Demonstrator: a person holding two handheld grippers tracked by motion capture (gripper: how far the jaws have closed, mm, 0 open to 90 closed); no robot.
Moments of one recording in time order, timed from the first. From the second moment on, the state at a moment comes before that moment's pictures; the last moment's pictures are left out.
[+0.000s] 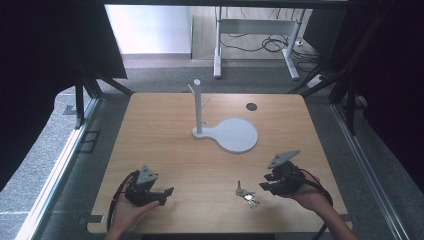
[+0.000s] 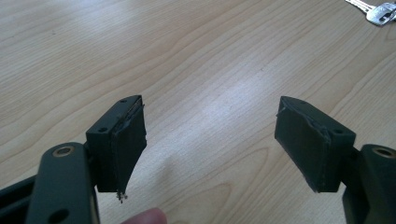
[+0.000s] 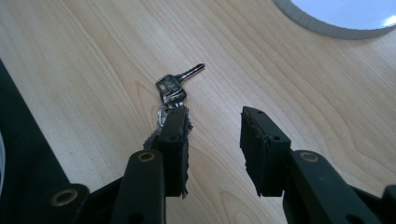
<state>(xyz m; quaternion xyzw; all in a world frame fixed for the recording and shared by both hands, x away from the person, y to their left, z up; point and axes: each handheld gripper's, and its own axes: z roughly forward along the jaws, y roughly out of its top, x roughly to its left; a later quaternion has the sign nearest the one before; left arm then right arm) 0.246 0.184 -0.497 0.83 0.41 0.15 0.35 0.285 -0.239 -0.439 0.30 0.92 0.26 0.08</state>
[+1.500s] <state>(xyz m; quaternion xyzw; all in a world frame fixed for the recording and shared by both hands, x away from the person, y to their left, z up) 0.244 0.188 -0.493 0.83 0.40 0.15 0.36 0.303 -0.172 -0.482 0.25 0.96 0.16 0.01</state>
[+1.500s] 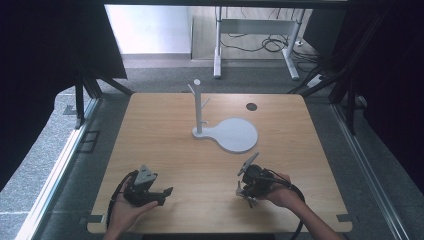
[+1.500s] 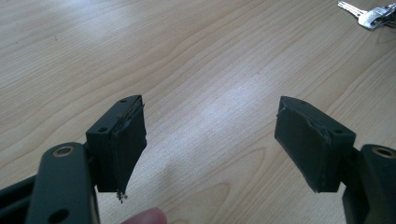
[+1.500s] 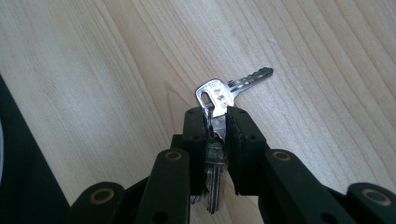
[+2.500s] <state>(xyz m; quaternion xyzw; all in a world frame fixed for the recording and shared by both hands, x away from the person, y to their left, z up) 0.244 0.191 -0.492 0.83 0.41 0.15 0.36 0.307 -0.168 -0.493 0.25 0.96 0.14 0.01</state>
